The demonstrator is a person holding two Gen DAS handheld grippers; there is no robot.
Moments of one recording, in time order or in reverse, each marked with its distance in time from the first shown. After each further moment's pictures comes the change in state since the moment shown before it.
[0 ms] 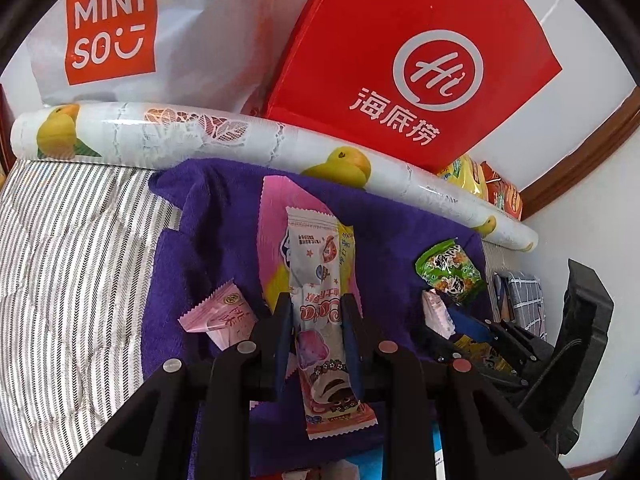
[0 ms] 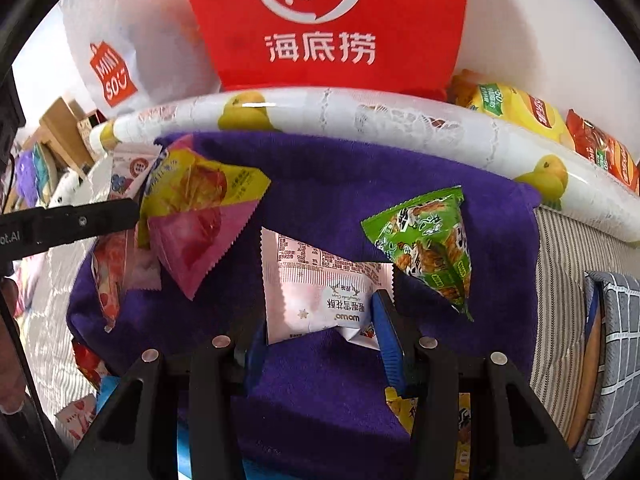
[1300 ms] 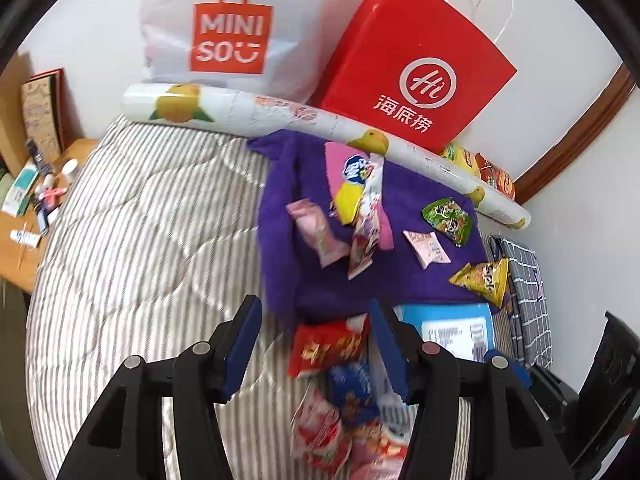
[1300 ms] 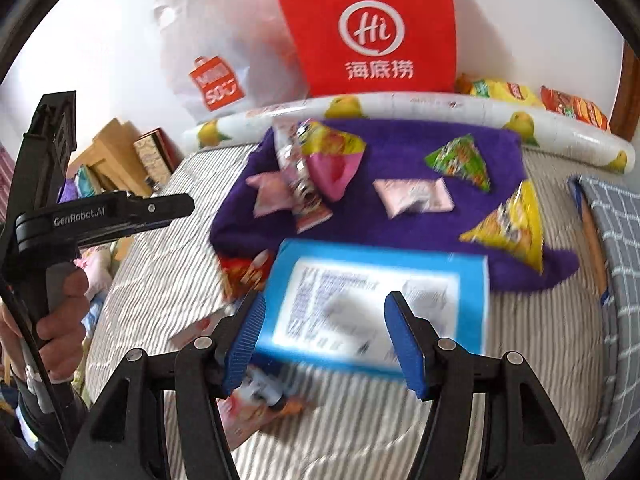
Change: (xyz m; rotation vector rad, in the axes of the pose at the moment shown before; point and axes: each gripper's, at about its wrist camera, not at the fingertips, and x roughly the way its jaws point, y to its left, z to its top) left arm -0.111 0.043 -0.091 -0.007 -0.056 0.053; right arm -0.125 0.078 -0.115 0.099 -0.106 0.154
